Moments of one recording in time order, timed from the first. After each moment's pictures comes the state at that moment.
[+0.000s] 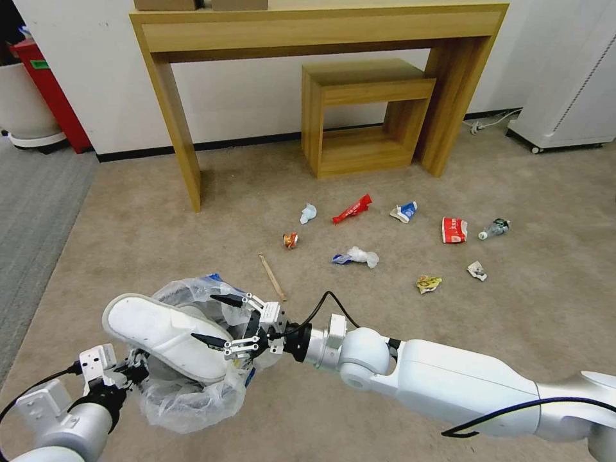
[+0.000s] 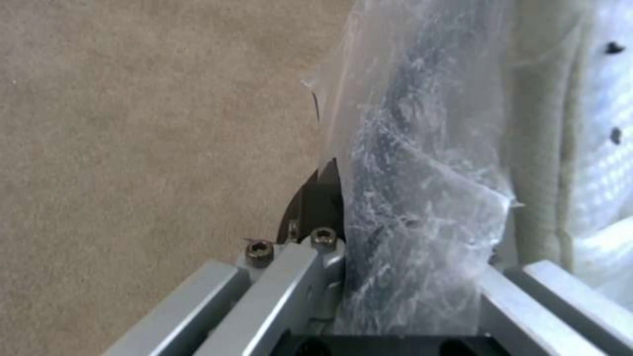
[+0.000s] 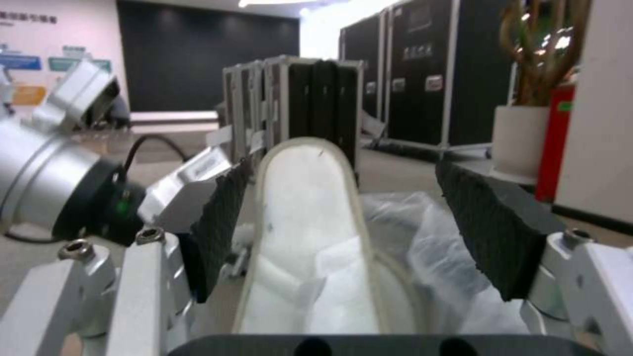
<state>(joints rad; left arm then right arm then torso) 1.85 -1.19 -0.87 -2.35 -0.94 0.46 -0.34 -0.40 0.94 -0.82 1.79 0.80 0.41 -0.22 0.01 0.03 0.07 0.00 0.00</state>
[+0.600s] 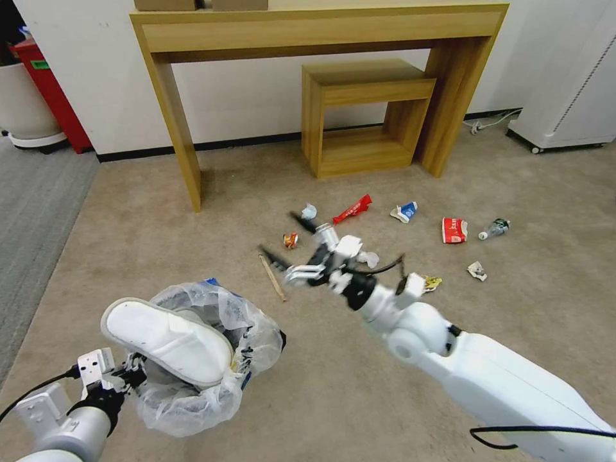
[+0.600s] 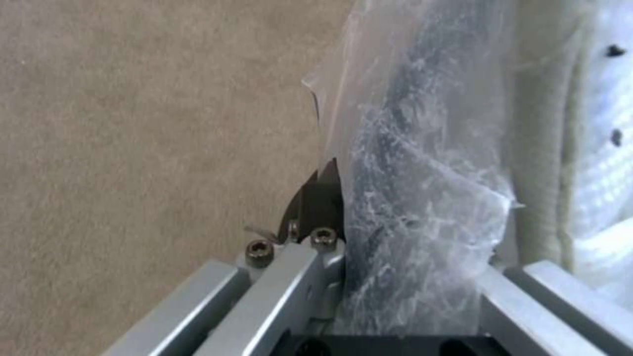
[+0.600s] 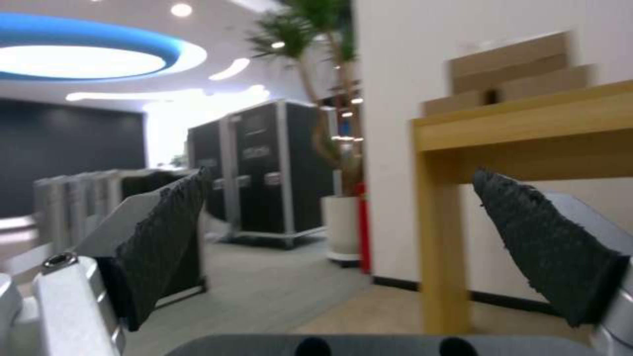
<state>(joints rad) 1.87 -1.17 -0.87 -2.33 -0.95 0.49 -0.34 -0.80 0.84 -0.14 1.96 0.87 0.38 -0.20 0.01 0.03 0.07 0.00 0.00</state>
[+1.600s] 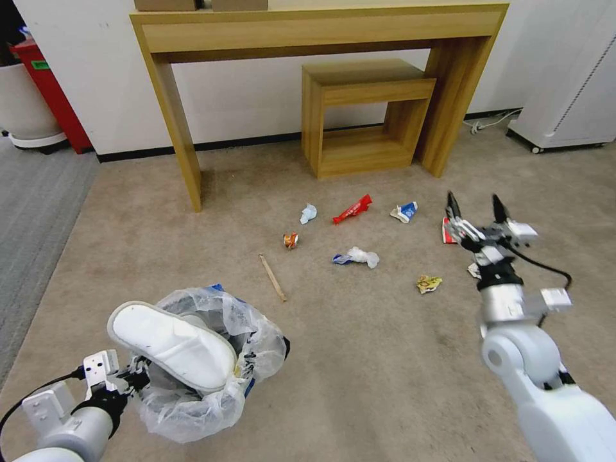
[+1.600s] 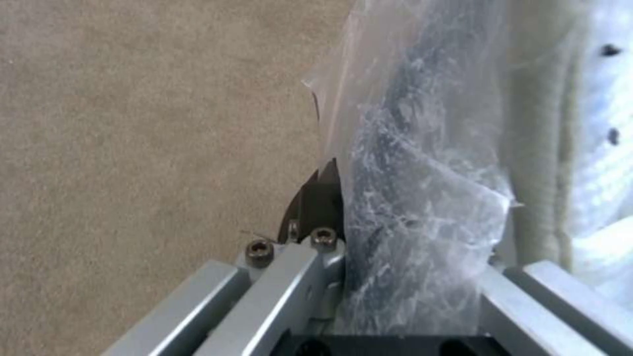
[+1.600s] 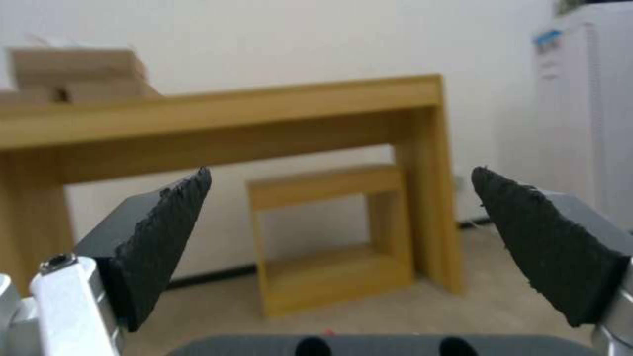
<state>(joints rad) 1.85 -1.16 -0.87 -2.32 -0.95 0.49 -0.34 -1.32 1.06 0.58 1.96 0.57 0.30 0.16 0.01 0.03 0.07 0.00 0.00</state>
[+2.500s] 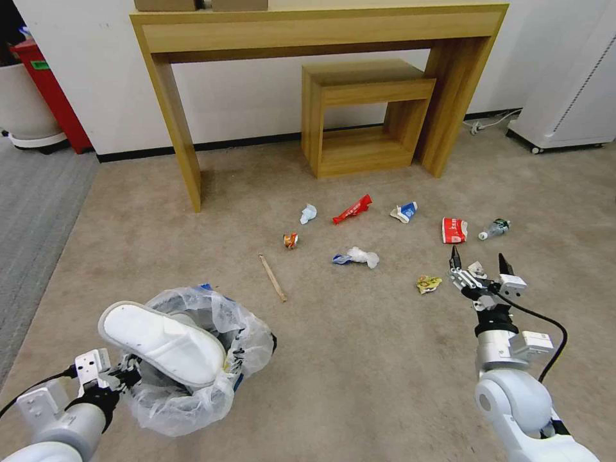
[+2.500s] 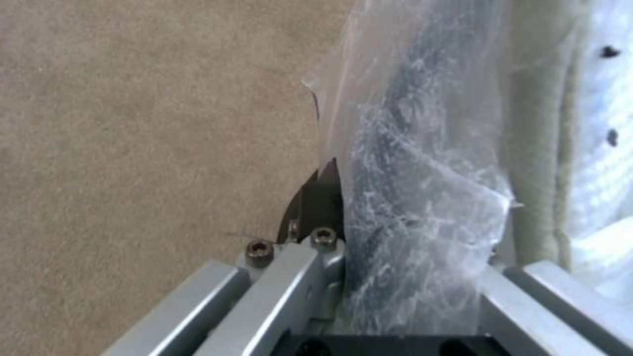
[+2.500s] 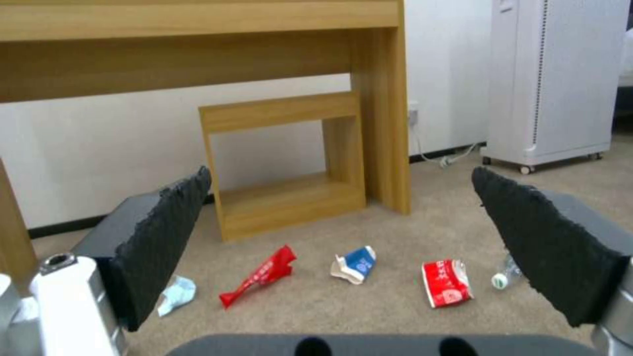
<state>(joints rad) 1.81 -1.14 -0.88 -2.24 -0.96 0.47 -0.33 -1.39 1.12 0.55 1.93 0.48 0.23 0.25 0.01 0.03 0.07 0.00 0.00</state>
